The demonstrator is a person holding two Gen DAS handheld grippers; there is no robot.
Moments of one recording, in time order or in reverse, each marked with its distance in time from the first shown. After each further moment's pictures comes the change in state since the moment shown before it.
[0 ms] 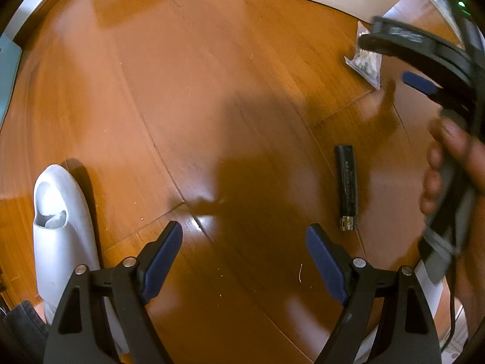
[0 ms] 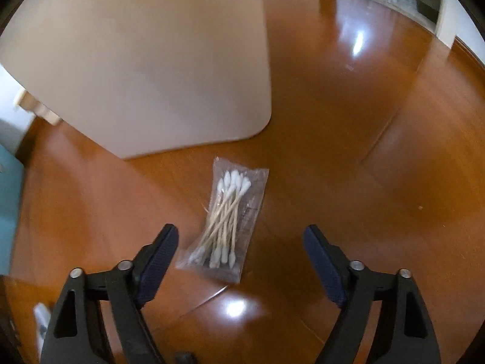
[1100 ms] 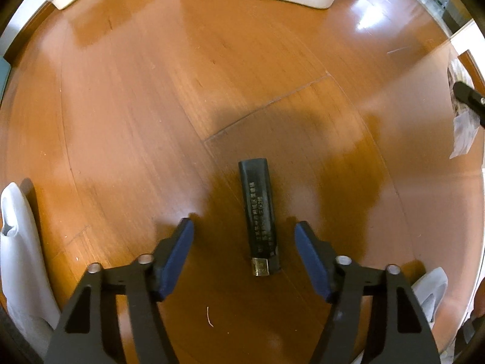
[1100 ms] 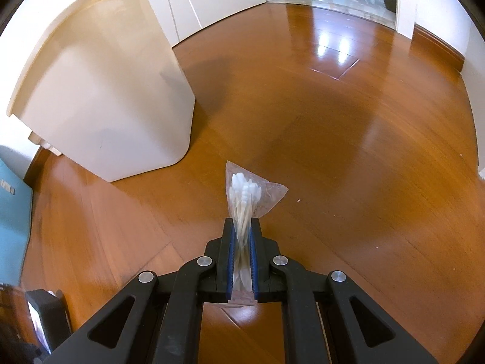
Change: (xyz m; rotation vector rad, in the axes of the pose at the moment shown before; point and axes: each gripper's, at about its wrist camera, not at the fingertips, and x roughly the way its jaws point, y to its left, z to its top) left arm 0.042 -0.082 0.010 0.019 -0.107 -0.023; right arm -0.090 -0.096 -0.009 0.090 -0.117 0.027
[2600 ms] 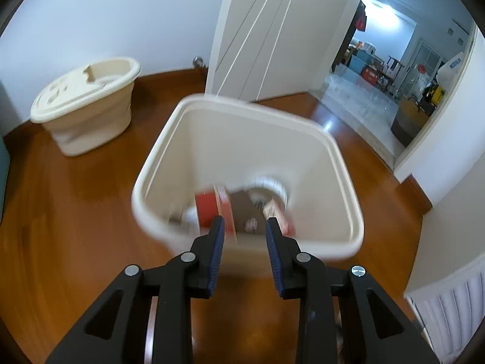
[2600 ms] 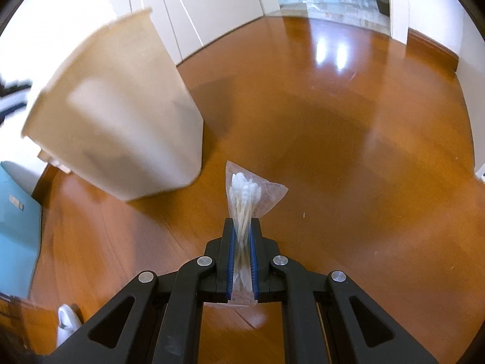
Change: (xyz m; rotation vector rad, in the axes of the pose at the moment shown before) left arm -0.231 0.049 0.170 -0.020 -0.569 -0.217; right arm -0.044 -0.017 0.008 0.032 -0.073 0.033
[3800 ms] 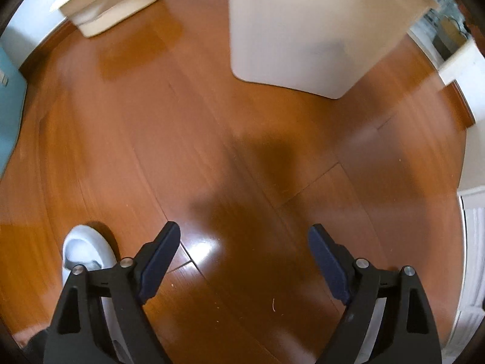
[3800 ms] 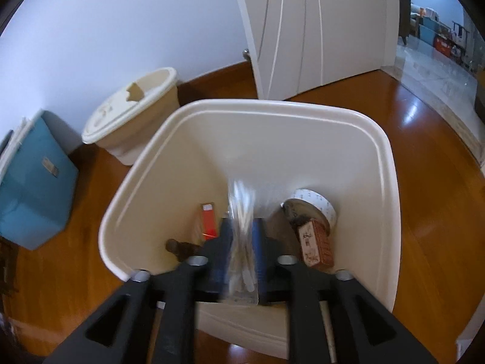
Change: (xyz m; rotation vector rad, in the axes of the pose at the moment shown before) left arm 0.037 0.053 -0.168 0.052 0.455 0.190; right arm 0.027 0.227 0.173 -0.414 0.051 0.136
